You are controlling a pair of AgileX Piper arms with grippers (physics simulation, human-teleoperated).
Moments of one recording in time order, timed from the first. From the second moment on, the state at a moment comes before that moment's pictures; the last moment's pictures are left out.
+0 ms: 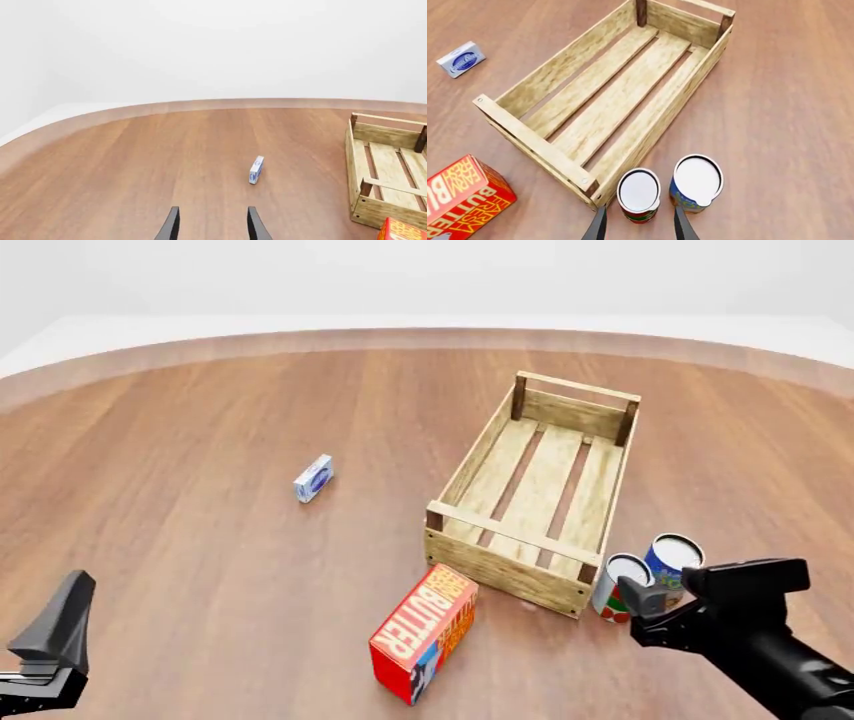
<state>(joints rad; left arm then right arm) 0.00 0.00 0.00 0.00 0.00 0.19 1.18 -0.09 -0.54 0.03</state>
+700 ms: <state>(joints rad) 0.00 0.00 0.00 0.00 0.00 0.19 1.33 -0.09 -0.66 0.03</state>
